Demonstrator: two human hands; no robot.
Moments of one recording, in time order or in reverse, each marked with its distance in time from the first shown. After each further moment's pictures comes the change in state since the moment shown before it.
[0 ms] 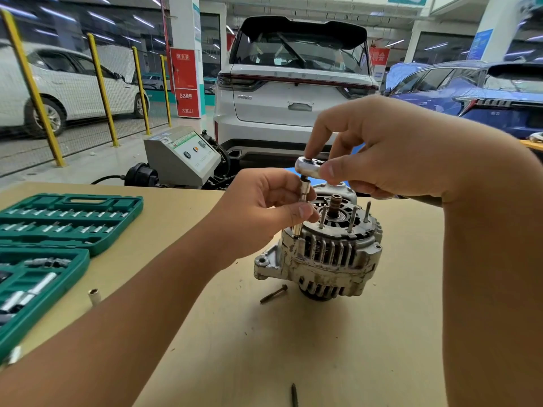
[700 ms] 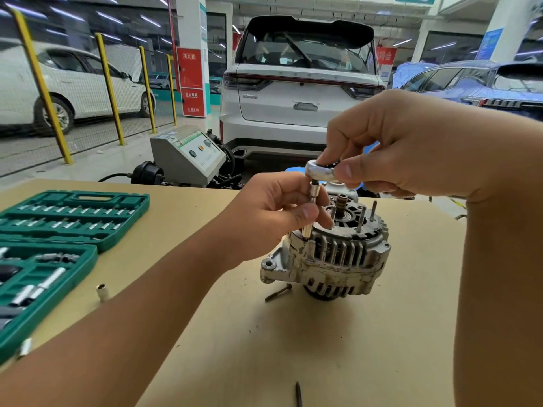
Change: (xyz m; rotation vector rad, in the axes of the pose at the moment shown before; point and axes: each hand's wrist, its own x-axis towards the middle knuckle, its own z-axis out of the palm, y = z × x) left_hand -0.002 -0.003 0.001 -0.015 -0.125 0.041; right_hand -0.005 -0.002 -0.007 0.029 -0.034 -0.057
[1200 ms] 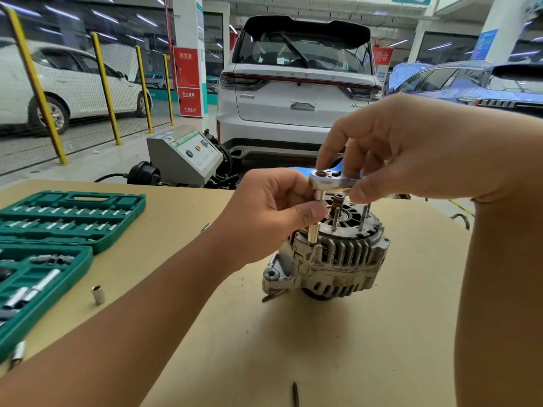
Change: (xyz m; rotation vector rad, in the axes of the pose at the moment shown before) left_hand 0.002 0.003 0.012 -0.032 0.137 0.072; right_hand -0.008 0.000 -0.008 -0.139 -0.094 0.019
